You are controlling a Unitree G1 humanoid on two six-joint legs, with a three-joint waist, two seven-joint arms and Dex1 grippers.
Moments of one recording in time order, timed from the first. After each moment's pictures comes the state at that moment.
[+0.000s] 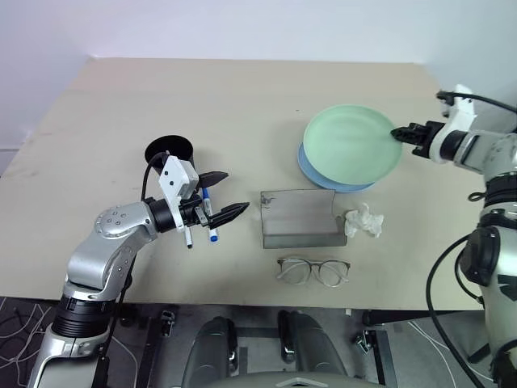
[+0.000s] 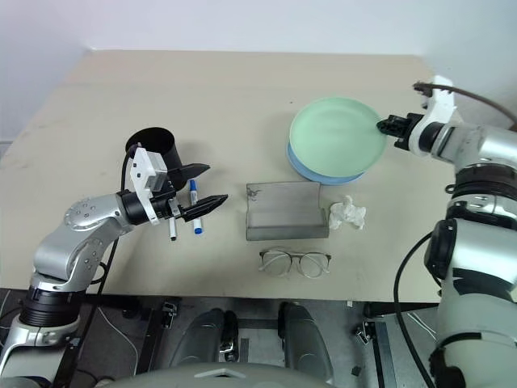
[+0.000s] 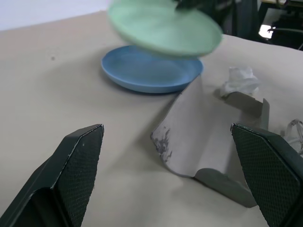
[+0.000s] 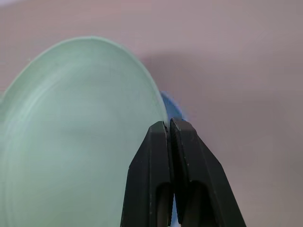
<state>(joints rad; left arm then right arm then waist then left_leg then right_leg) -0.30 0.57 0.02 -0.29 -0.51 0.47 -0.82 -1.10 -0.72 -0.23 0.95 0.29 0.80 0.65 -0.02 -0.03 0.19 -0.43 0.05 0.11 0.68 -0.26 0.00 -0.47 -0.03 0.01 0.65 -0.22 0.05</state>
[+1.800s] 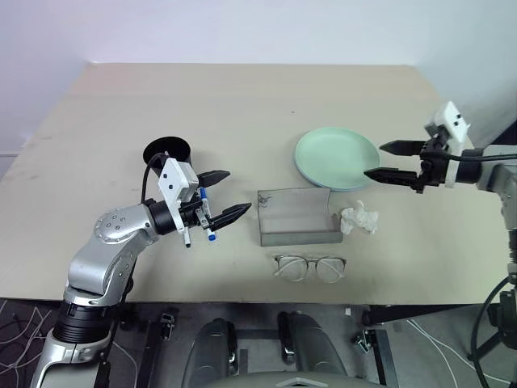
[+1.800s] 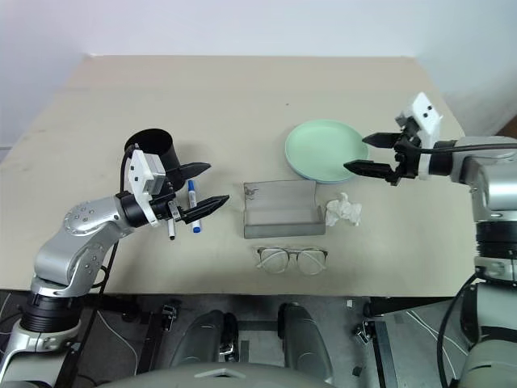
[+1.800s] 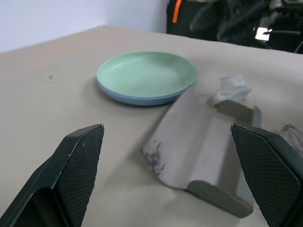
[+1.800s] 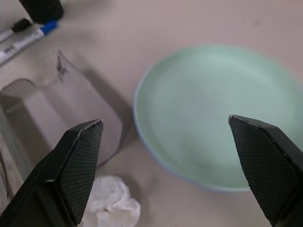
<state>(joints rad) -0.27 0.55 0.02 -0.33 -0.52 0.44 -0.83 -0.64 -0.93 -0.13 0.18 0.35 0.64 1.22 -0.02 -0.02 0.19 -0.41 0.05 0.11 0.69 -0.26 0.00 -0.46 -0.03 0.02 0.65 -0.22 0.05</state>
